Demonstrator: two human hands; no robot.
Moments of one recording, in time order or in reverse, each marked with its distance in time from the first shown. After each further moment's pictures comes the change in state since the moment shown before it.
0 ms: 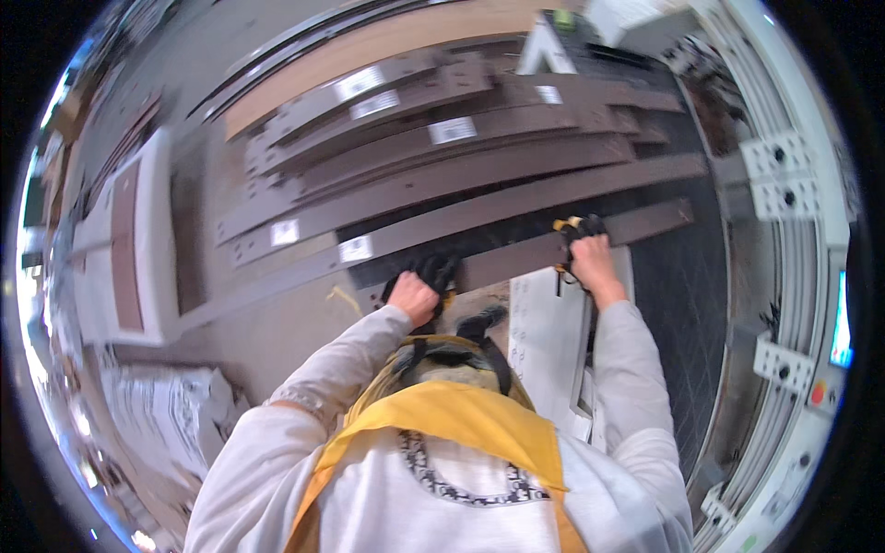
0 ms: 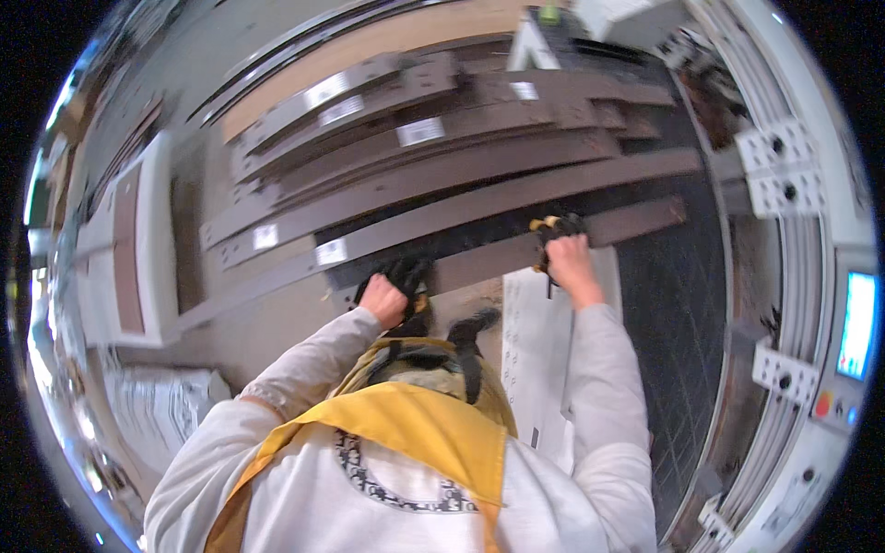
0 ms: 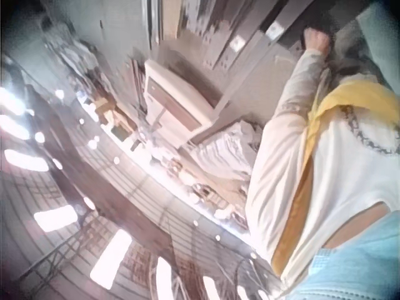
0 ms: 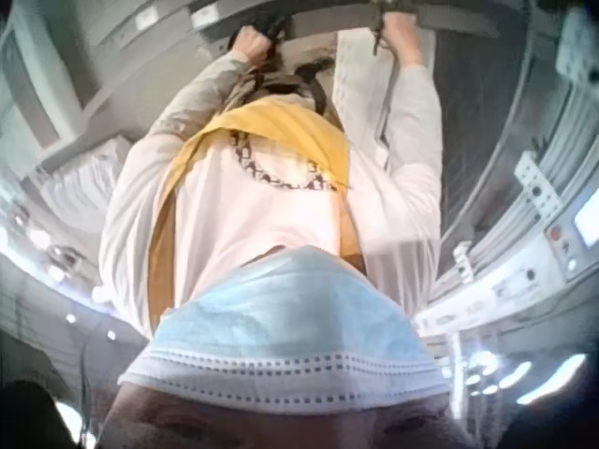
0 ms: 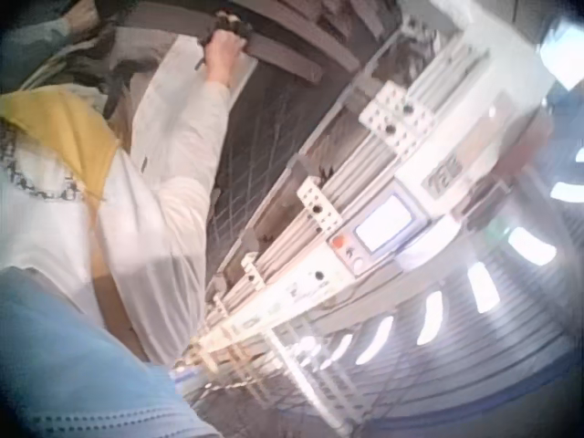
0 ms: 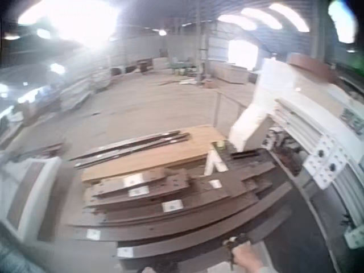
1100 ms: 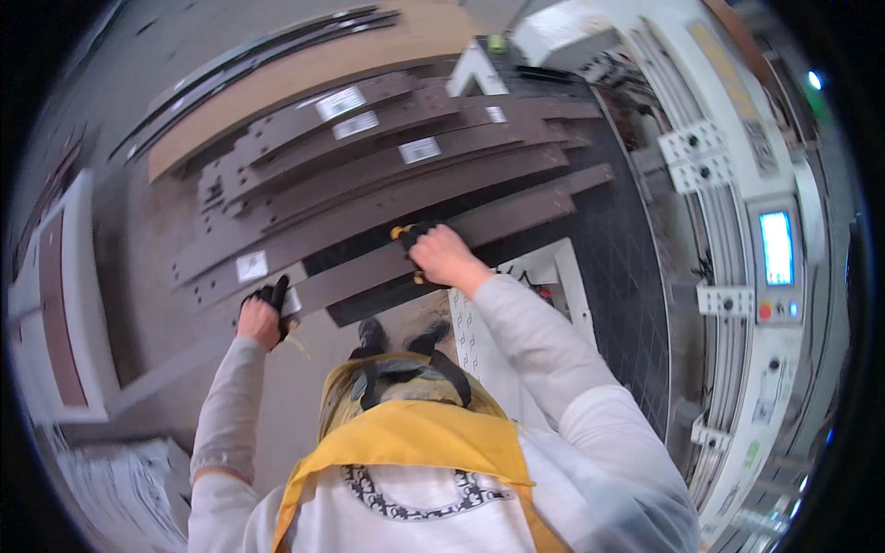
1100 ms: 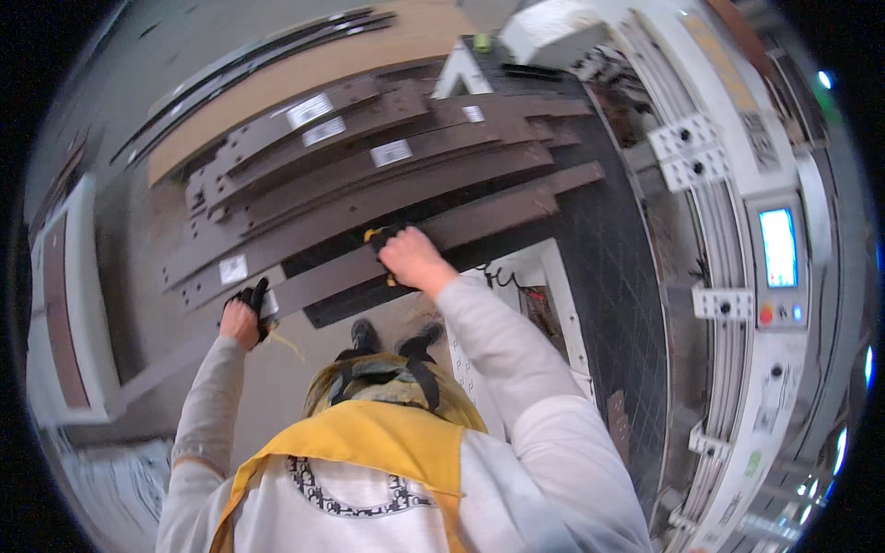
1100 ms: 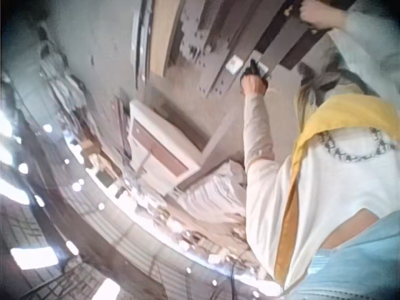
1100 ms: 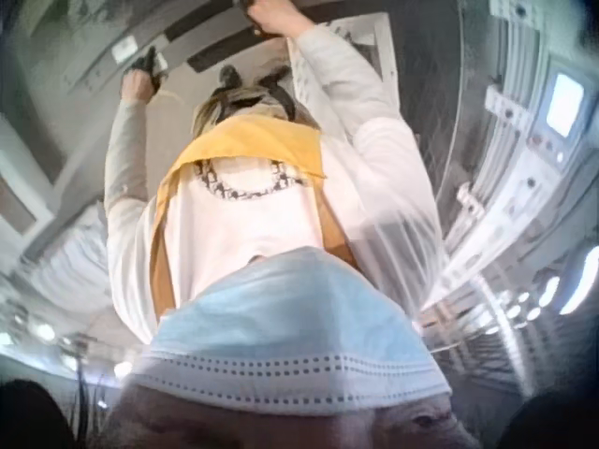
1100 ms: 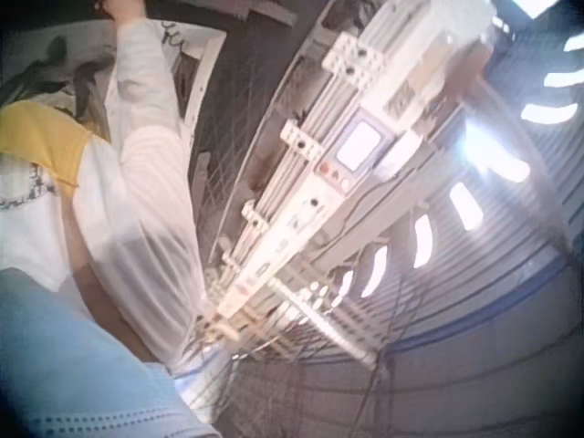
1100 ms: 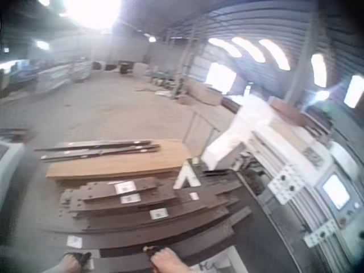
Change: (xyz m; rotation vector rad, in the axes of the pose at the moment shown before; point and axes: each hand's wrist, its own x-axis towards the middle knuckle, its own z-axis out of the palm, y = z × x) left_hand -0.128 -0.194 -0.013 -0.217 0.166 -0.191; right_hand 0.111 -0.205 -0.017 -0.133 -0.194 -0.344
